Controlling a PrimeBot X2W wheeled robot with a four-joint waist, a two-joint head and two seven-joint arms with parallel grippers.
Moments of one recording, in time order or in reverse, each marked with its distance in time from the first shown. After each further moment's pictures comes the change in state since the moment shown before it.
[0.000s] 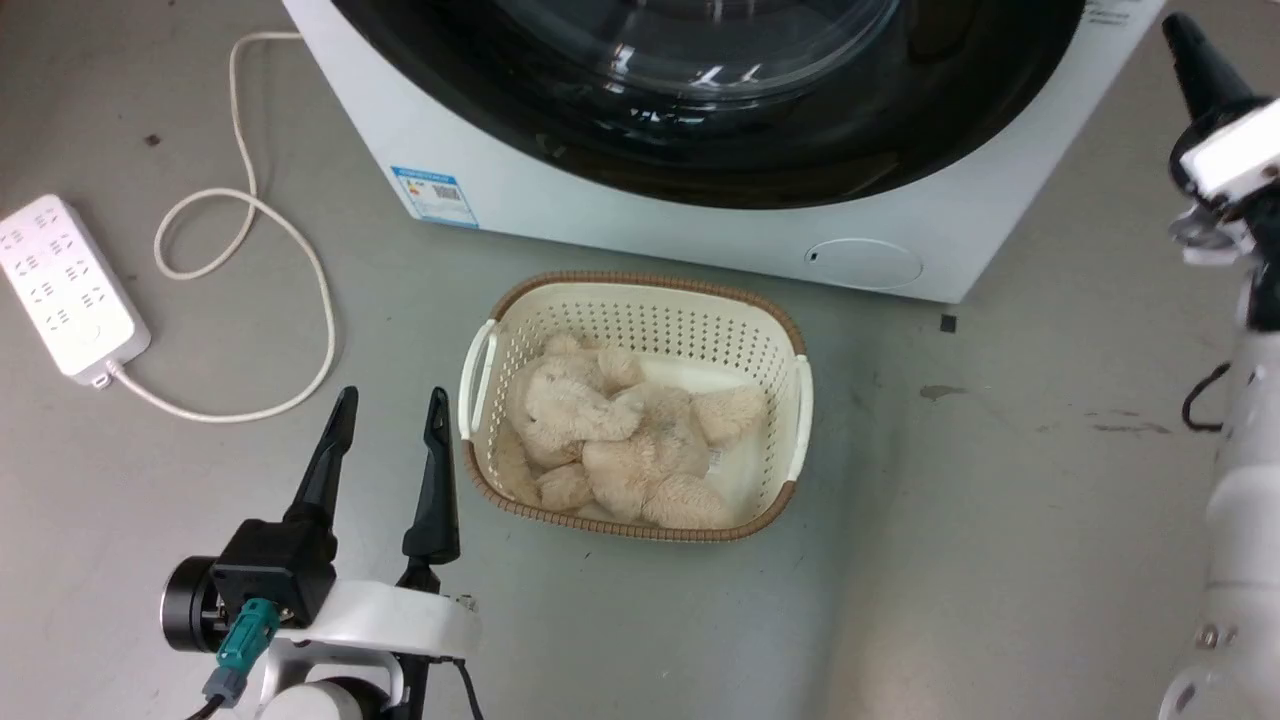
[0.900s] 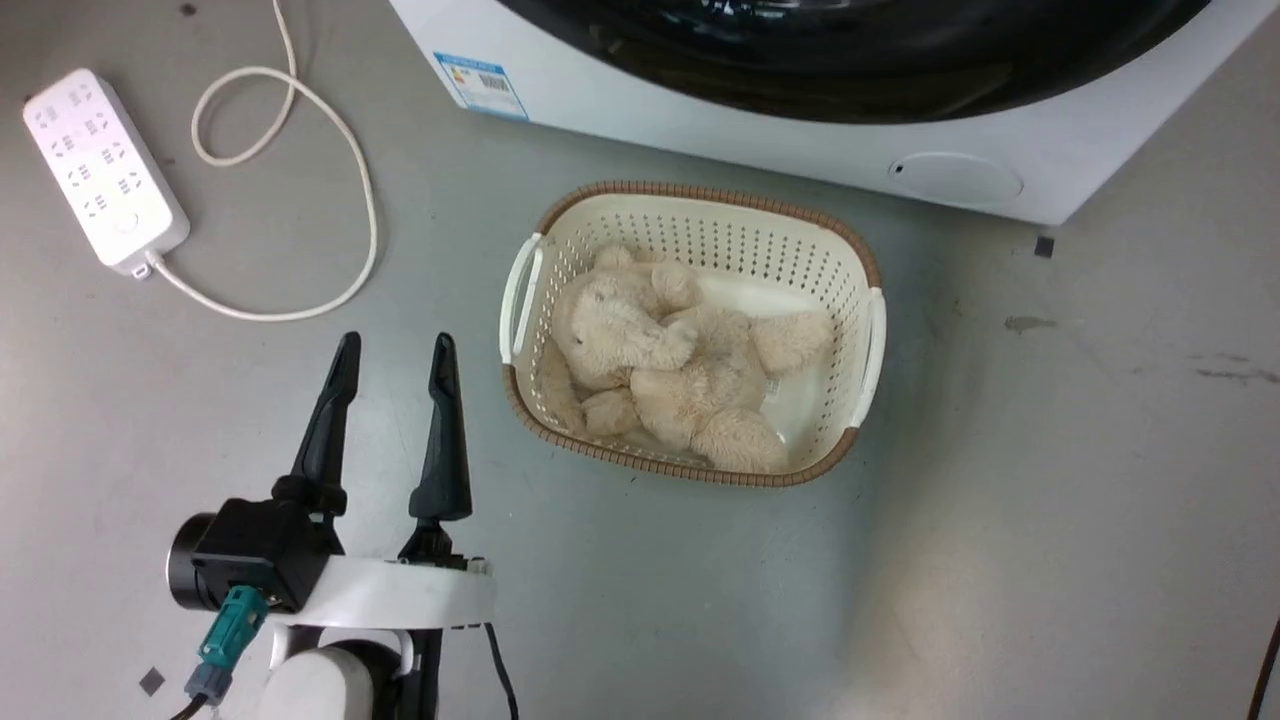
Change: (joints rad) left arm -0.053 0.000 -0.038 -0.041 -0.060 0.017 -0.054; right arm -0.545 -0.129 -0.283 0.524 0.040 0.000 0.252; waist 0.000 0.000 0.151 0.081
